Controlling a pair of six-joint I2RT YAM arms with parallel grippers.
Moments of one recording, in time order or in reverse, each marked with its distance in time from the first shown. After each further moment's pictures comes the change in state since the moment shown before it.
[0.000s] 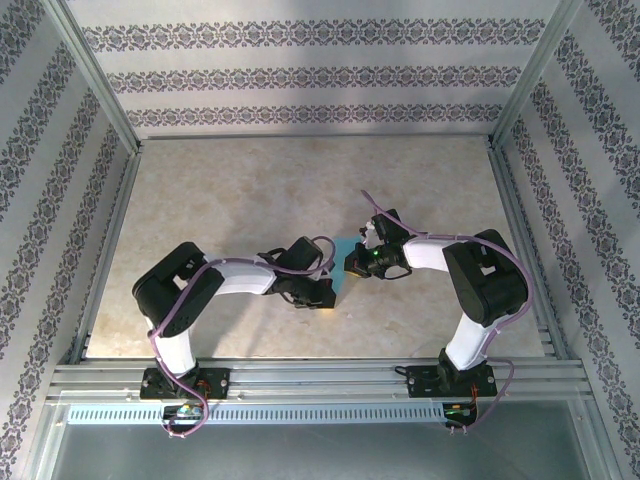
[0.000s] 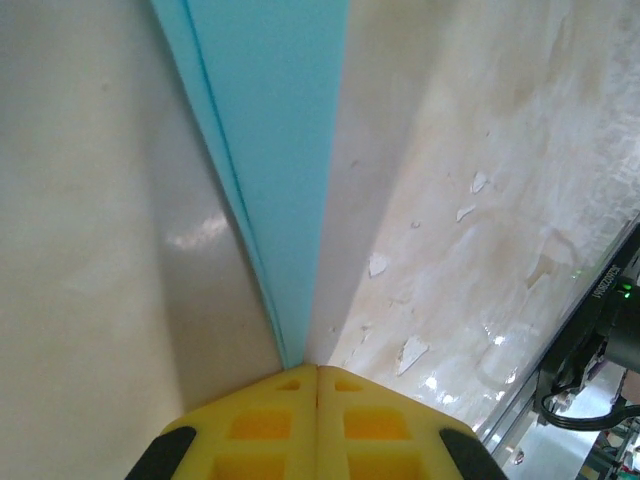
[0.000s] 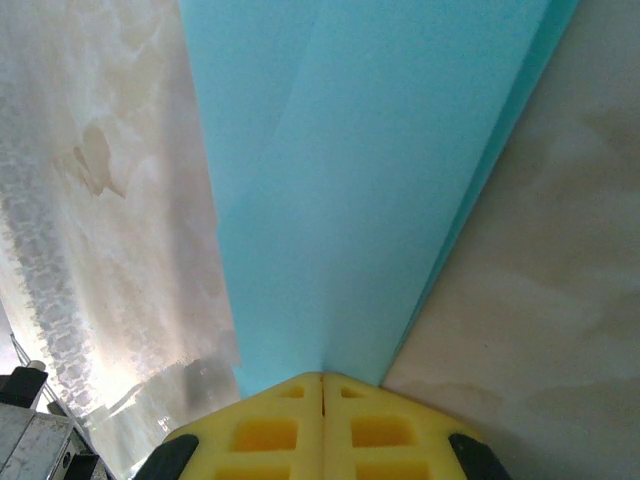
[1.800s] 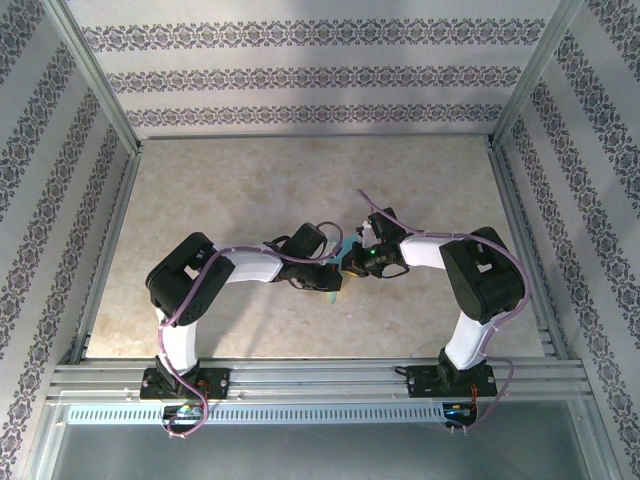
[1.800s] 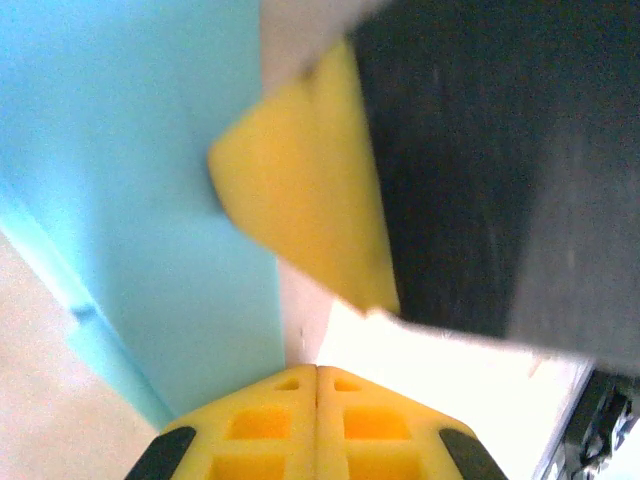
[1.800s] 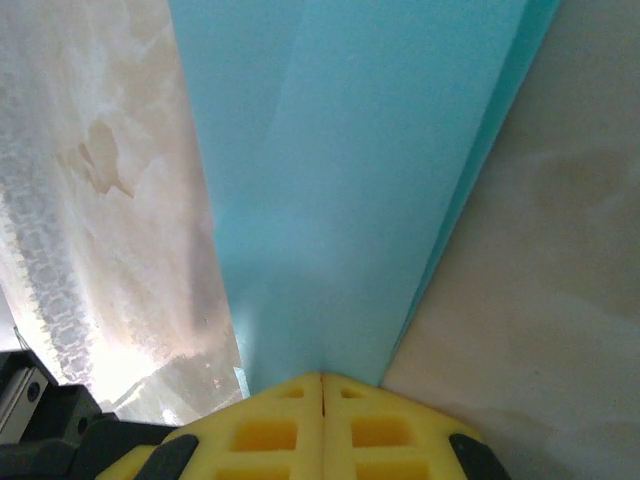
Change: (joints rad) left arm 0.047 0.092 0.113 0.053 -0.032 0.143; right arm 0.015 0.024 0.030 -0.014 -0.011 0.004
